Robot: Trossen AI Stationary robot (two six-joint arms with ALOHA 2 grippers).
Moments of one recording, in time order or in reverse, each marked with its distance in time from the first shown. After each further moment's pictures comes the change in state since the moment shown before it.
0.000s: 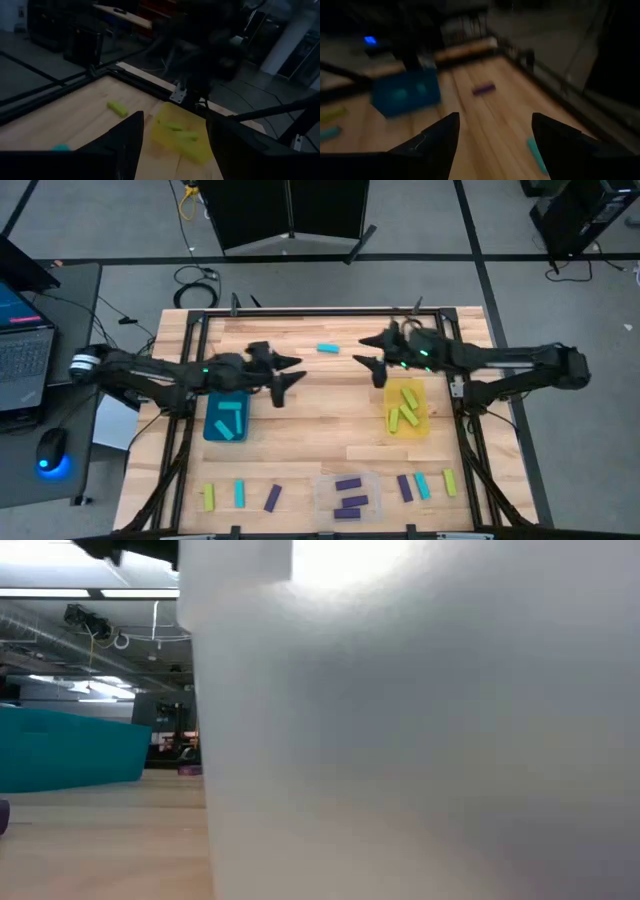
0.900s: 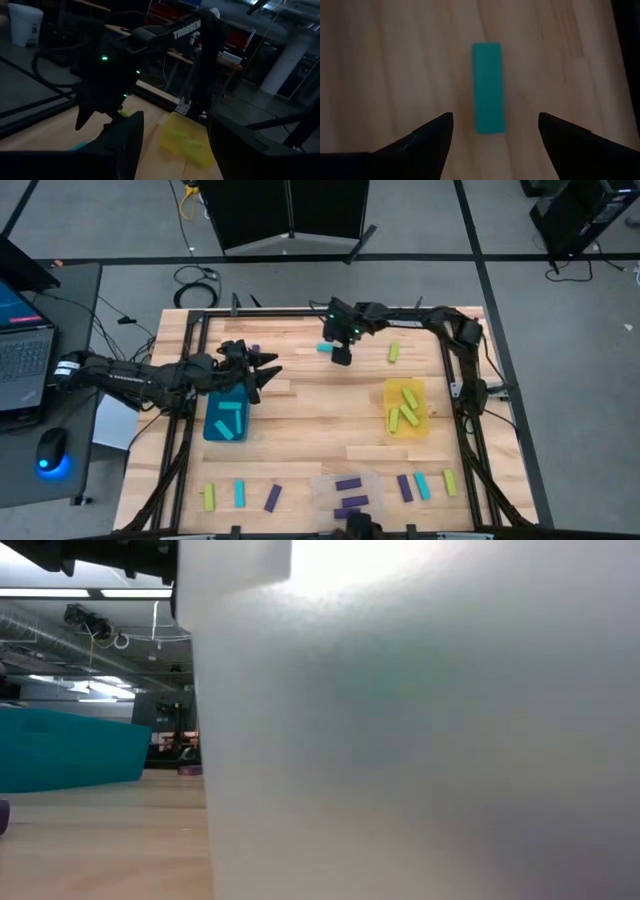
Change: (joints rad) left arm -0.001 -0.294 -0.197 -0.007 -0.047 0.003; right arm -0.315 0.946 0.729 -0.638 -0.214 -0.453
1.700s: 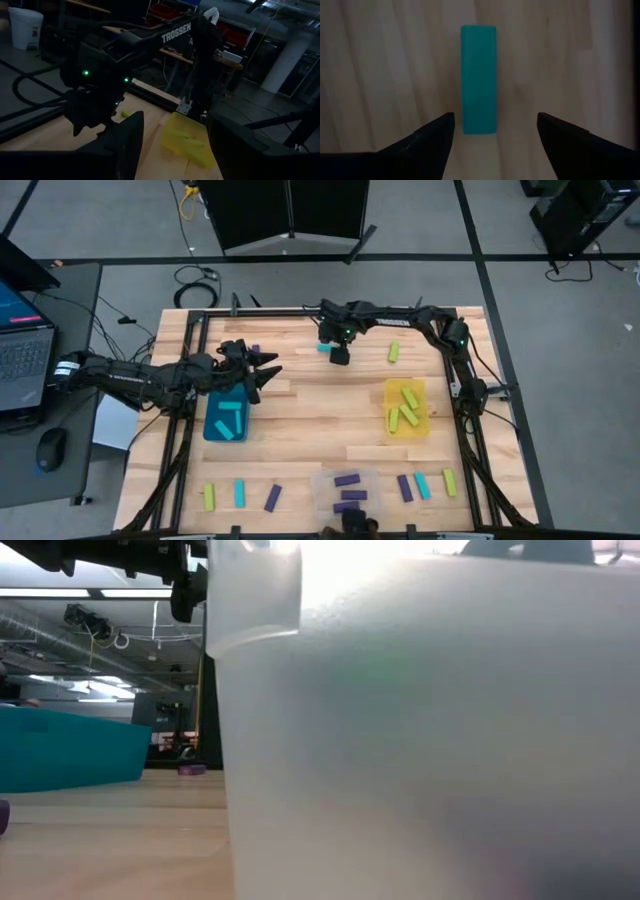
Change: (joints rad) left arm 0.000 0.000 0.000 0.002 0.005 0.021; right arm 0.007 0.122 0.155 -0.157 0.078 -0.045
